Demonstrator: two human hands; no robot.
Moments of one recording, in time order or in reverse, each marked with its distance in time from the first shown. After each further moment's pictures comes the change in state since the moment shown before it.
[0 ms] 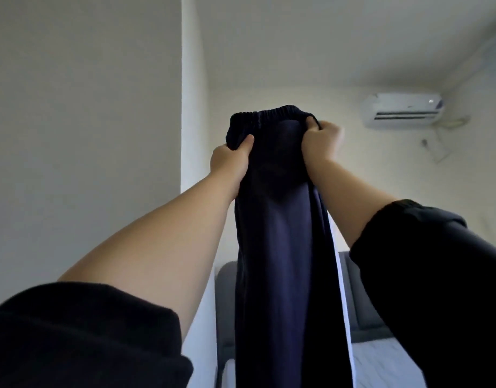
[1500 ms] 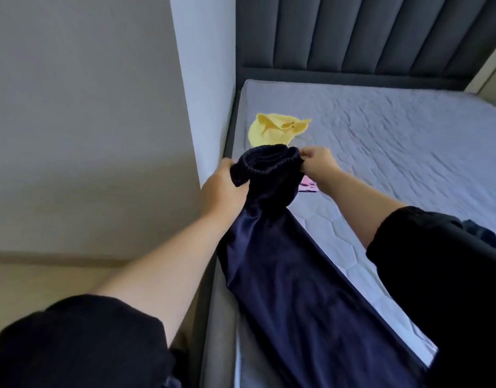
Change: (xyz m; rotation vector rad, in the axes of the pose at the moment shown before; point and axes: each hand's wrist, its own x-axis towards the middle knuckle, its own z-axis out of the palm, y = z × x) left_hand -0.361 -0.552 -0.108 0.745 -0.051 -0.574; right_hand -0.457 0.514 -0.054 -0.405 -0.965 0.979
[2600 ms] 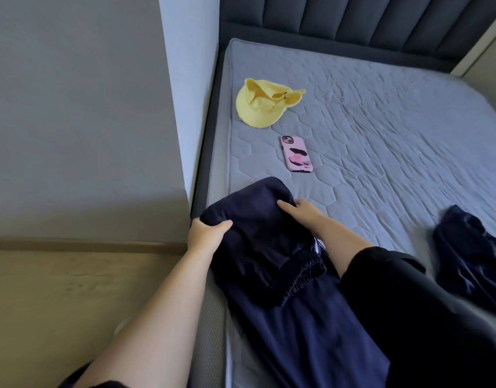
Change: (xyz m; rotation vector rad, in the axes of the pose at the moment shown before) left_hand -0.054 -0.120 0.066 -0.284 -0.264 -0.857; right_hand -0.013 0.153 0.042 -0.188 -0.174 0.409
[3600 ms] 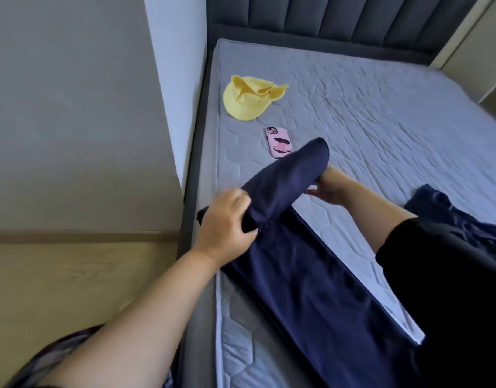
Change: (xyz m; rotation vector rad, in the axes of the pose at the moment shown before) left_hand -0.118 0.018 -0.006 0.496 0.096 1.439; right_hand -0.072 -0.022 -0.080 0.381 0.011 -0.151
